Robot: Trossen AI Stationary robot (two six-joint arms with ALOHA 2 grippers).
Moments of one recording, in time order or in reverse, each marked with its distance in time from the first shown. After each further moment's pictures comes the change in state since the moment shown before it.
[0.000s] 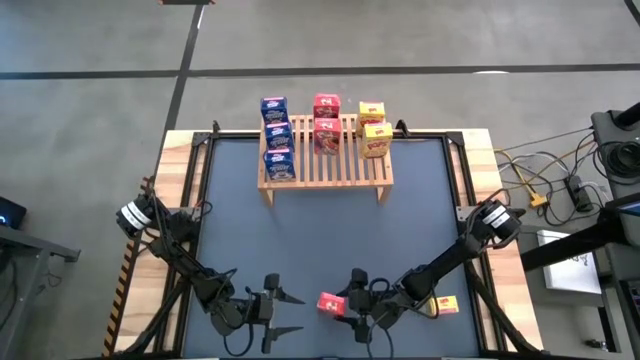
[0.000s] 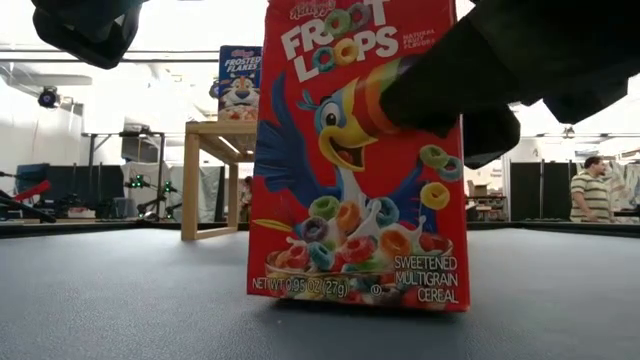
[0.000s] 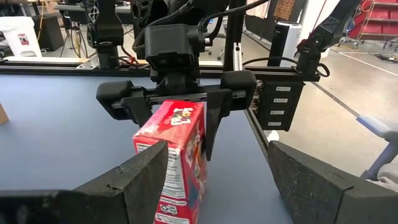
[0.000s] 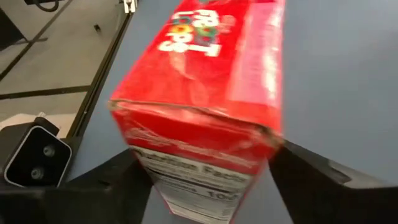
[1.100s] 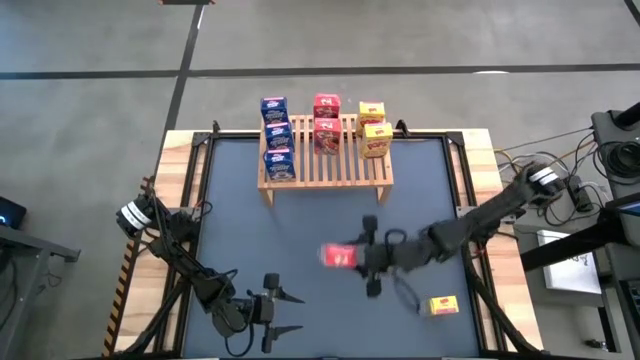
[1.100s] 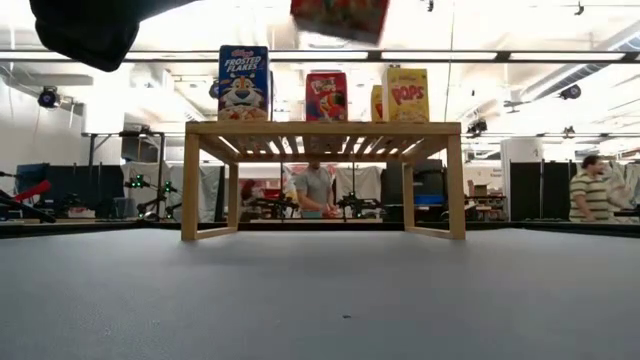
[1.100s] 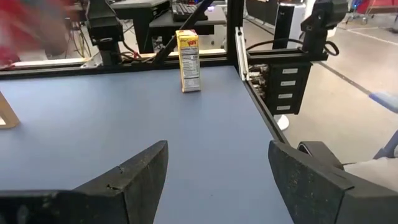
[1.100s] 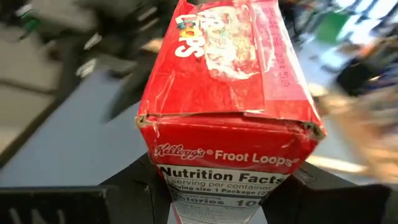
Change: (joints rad) left arm 0.000 0.000 0.000 -0.059 -0.001 0.043; right arm -0.161 -0.464 0.000 -0.263 0.001 -0.554
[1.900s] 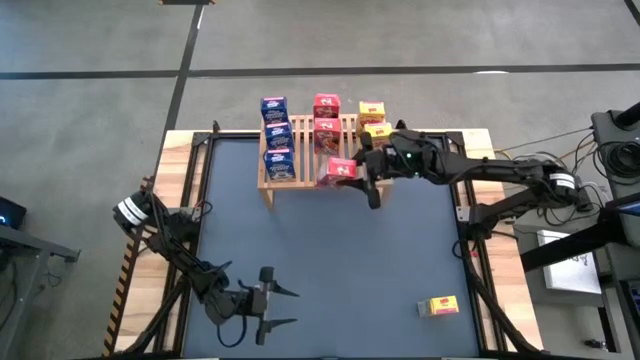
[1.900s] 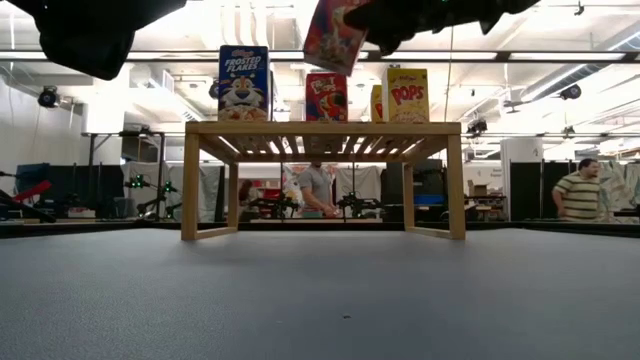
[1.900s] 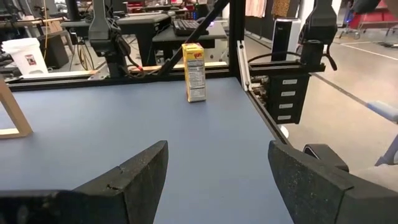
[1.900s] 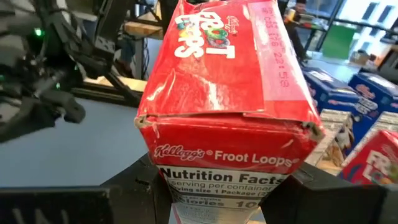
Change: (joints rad) left arm 0.001 -0.040 -0.118 0.165 0.000 0.068; right arm -0.760 -0.186 0.000 -0.017 -0.817 -0.128
